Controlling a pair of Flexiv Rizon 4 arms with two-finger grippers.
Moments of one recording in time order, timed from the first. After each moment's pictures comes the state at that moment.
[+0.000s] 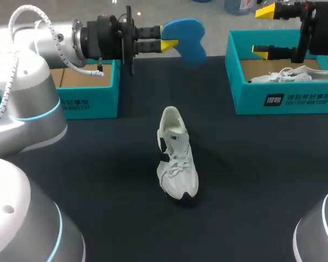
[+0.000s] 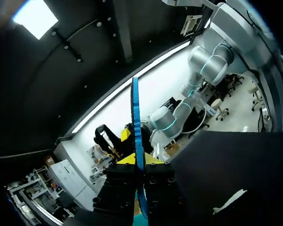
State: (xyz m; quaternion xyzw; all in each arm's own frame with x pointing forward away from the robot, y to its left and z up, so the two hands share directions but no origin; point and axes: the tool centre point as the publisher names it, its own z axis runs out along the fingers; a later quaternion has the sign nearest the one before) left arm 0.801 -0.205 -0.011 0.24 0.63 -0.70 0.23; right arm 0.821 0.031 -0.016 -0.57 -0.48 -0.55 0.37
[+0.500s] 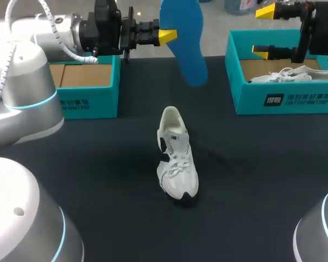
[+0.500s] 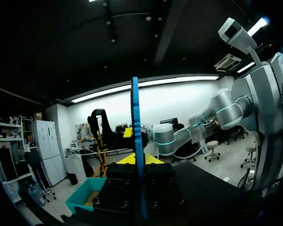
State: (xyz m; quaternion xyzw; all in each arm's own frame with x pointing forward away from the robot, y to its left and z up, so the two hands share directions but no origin) left arm 0.806 -0.202 -0.002 0.08 0.66 -0.74 0.04; right arm 0.821 0.031 -0.016 -0.57 -0.48 -0.55 0.37
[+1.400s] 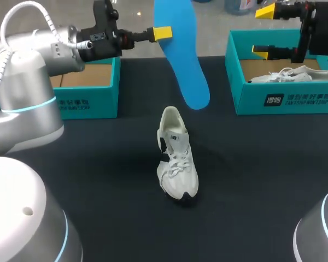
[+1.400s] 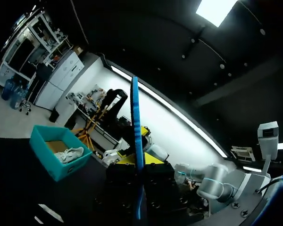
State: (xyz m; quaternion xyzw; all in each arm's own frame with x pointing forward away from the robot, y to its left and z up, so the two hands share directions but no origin) left arm 0.808 -0.193 -0.012 -0.22 0.61 -0.72 -0.24; right arm 0.821 0.031 -0.016 -0.57 -0.48 -0.55 0.37
